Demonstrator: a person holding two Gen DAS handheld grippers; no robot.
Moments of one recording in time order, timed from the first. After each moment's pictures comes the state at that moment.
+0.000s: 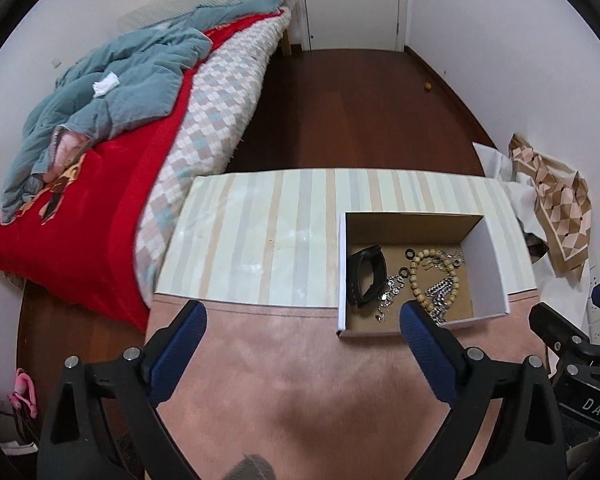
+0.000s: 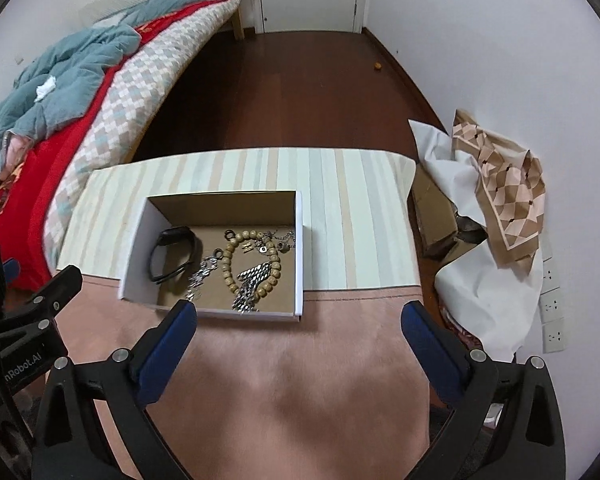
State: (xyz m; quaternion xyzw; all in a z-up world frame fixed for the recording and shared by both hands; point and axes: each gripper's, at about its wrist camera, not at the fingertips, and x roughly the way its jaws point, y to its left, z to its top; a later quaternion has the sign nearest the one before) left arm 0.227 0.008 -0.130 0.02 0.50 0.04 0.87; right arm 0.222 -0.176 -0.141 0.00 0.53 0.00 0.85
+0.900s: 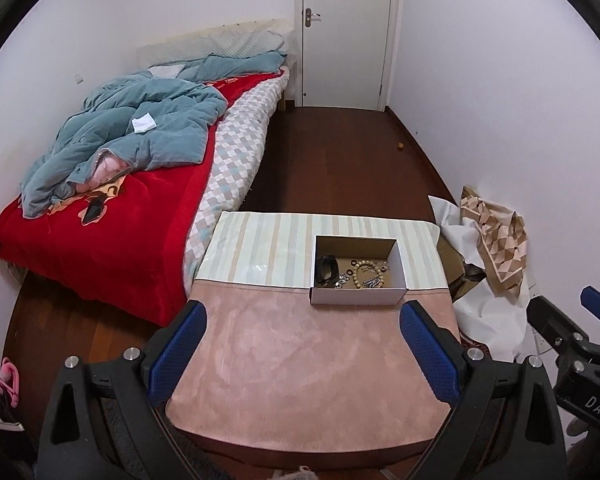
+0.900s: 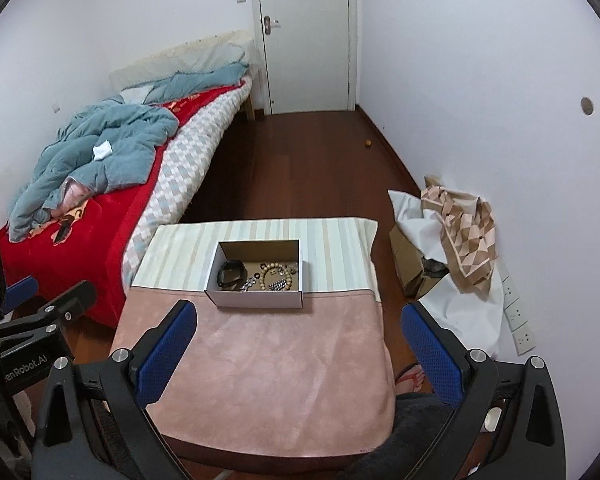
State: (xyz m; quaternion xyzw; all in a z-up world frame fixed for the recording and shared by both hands) left arm 0.059 0.009 0.027 -0.02 0.41 0.01 0.91; right arm 0.020 -0.191 0.050 0.02 0.40 0.01 0.92
